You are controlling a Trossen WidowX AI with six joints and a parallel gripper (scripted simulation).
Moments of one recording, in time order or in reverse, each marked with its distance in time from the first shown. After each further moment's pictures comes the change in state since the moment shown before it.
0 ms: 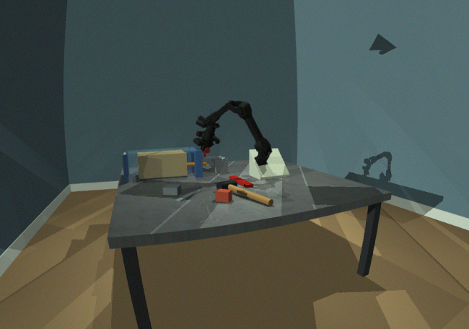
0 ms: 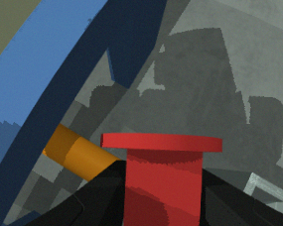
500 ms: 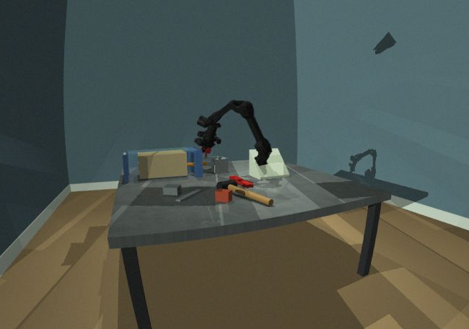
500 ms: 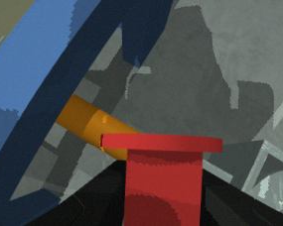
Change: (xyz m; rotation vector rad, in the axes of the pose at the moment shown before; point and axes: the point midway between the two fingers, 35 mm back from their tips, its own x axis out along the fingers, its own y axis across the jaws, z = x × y) arm -0.008 0.008 -0.019 -0.003 0.011 0.007
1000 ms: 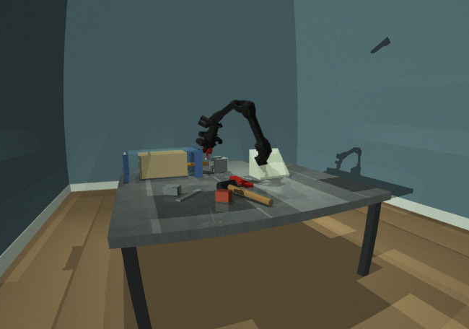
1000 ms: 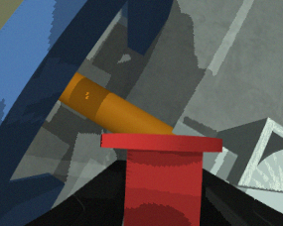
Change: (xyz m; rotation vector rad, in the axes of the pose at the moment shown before) arm -0.006 0.003 -0.014 -0.002 0.000 0.003
